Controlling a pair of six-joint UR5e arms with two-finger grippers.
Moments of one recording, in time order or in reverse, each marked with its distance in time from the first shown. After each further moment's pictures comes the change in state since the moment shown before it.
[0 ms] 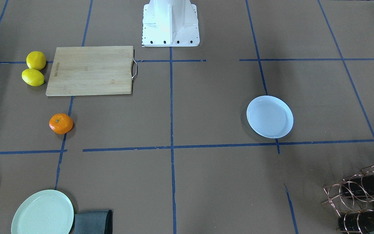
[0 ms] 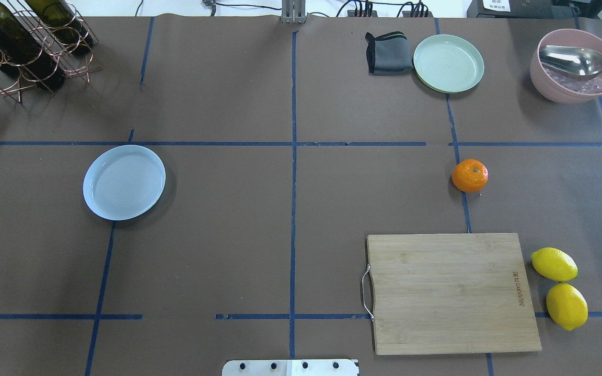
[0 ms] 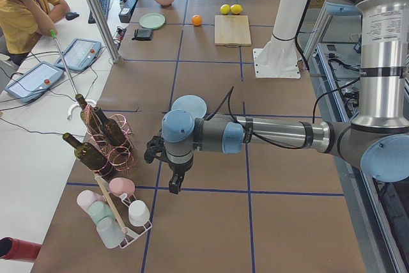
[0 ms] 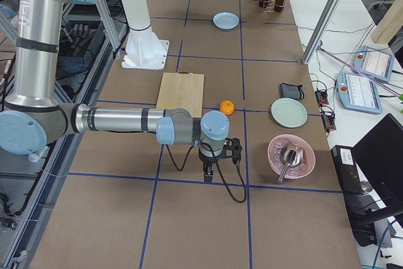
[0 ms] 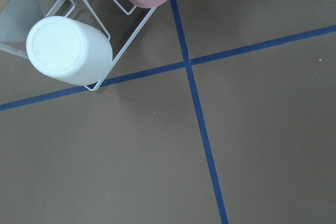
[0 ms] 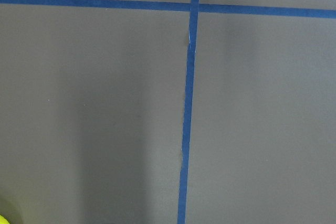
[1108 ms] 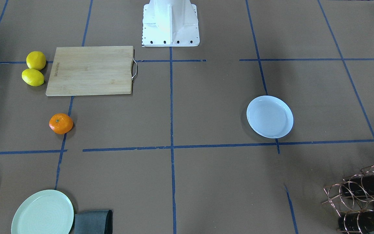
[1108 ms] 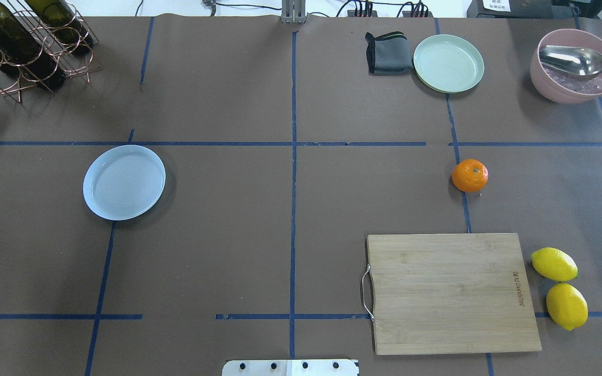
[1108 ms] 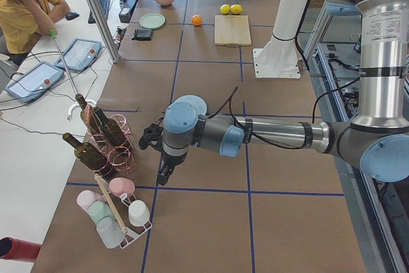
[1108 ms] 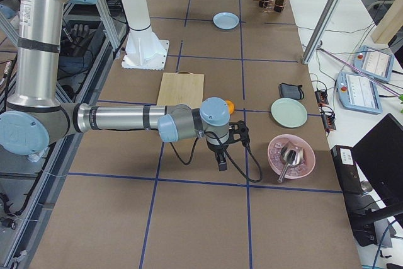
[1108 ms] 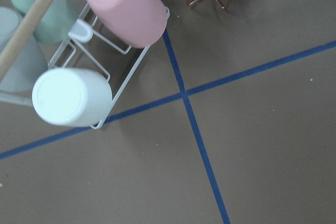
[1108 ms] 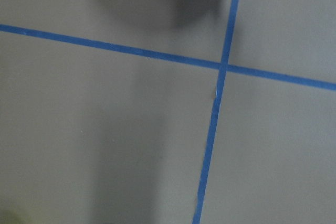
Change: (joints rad) left arm 0.002 -0.005 0.014 -0.329 0.013 -0.009; right arm -0.004 0.013 0.026 0.239 0.003 0.004
